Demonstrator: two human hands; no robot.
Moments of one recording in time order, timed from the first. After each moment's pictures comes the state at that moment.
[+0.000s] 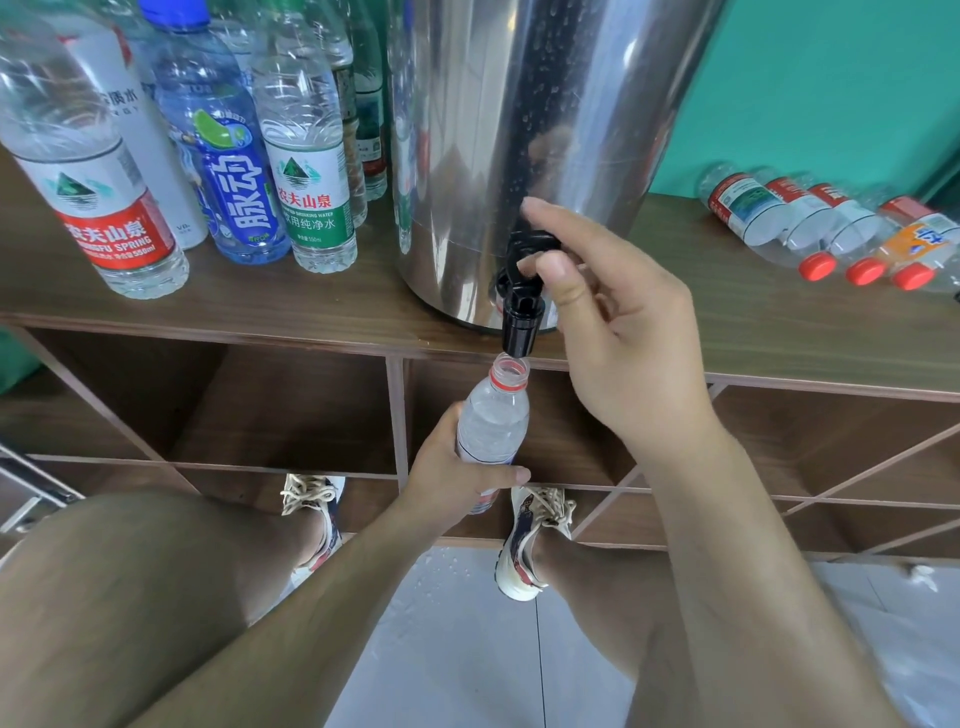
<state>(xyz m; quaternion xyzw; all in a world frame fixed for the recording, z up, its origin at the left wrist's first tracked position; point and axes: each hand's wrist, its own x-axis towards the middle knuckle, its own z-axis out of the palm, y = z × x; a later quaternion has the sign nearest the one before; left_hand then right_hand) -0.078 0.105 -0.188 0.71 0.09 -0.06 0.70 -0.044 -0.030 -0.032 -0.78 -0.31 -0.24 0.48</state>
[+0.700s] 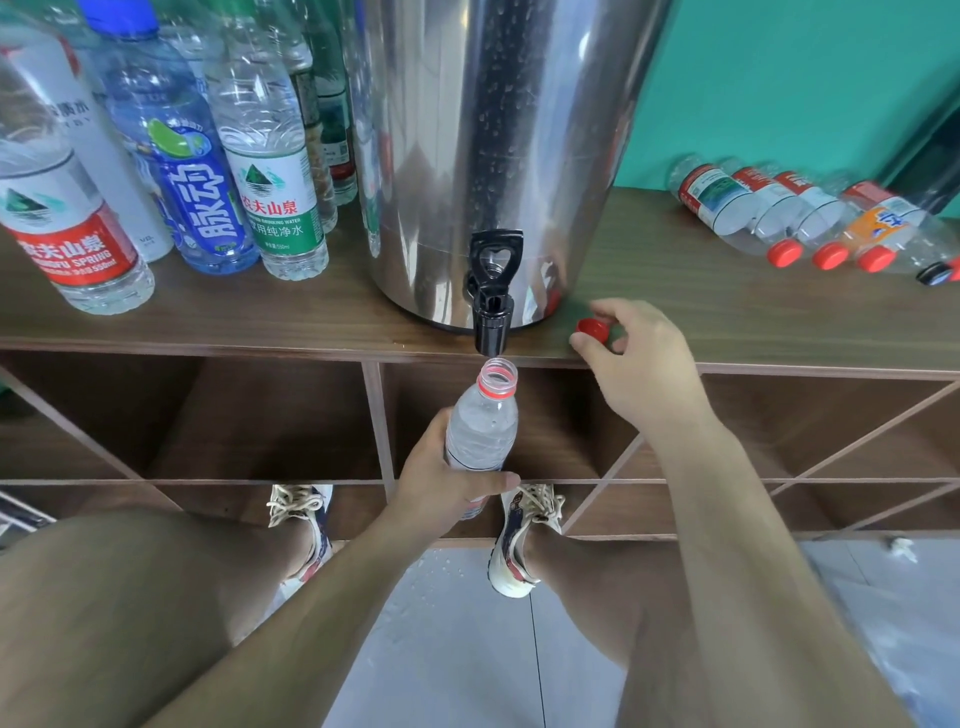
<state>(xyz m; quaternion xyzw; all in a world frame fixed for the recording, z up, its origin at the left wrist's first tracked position) -0.083 0.099 -0.186 0.72 0.10 -0.07 0.68 0.003 -0.096 -0.090 -0.94 -0.05 -0.10 0.33</state>
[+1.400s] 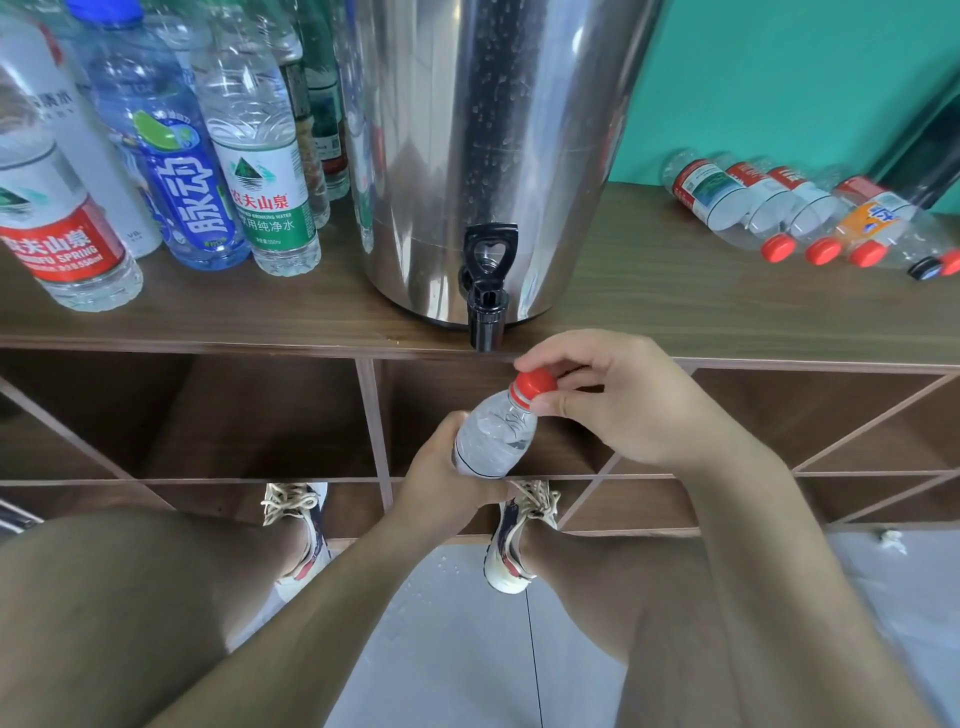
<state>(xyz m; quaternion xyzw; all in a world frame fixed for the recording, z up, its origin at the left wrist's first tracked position) -0.086 0.092 -0.183 0.78 0.08 -0.08 0.62 -0.042 -0.090 -0.060 -0.88 -0.20 0.08 0.43</state>
